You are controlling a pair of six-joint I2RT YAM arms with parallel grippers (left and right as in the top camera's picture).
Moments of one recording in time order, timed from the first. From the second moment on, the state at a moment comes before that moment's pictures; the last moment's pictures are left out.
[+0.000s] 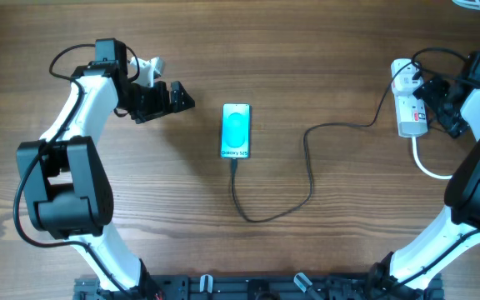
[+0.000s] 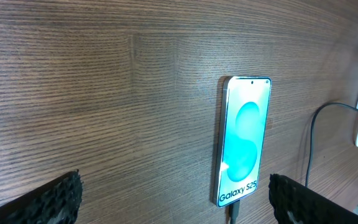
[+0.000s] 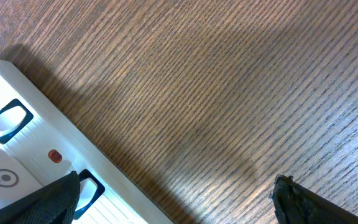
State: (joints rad) left arm 0.06 1.97 1.41 -0.81 0.59 -0.02; right arm -0.42 2.04 1.35 -0.48 0.03 0.44
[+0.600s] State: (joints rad) left arm 0.06 1.97 1.41 -0.80 0.59 -0.02; right arm -0.34 2.01 1.38 -0.64 0.11 0.32
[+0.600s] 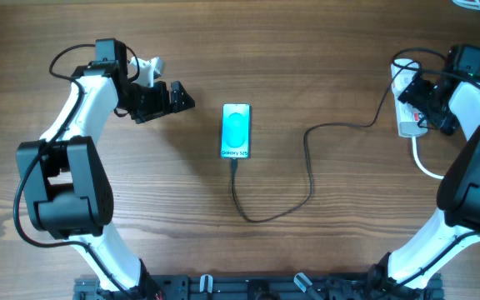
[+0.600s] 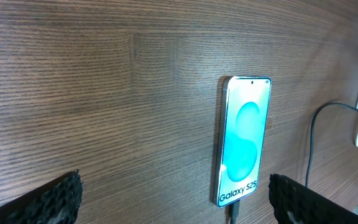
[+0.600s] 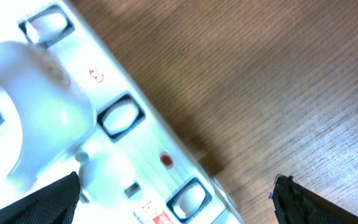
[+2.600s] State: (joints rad) left arm 0.06 1.97 1.41 -0.81 0.59 -0.02; right arm -0.37 2.00 1.33 -0.35 0.21 -0.01
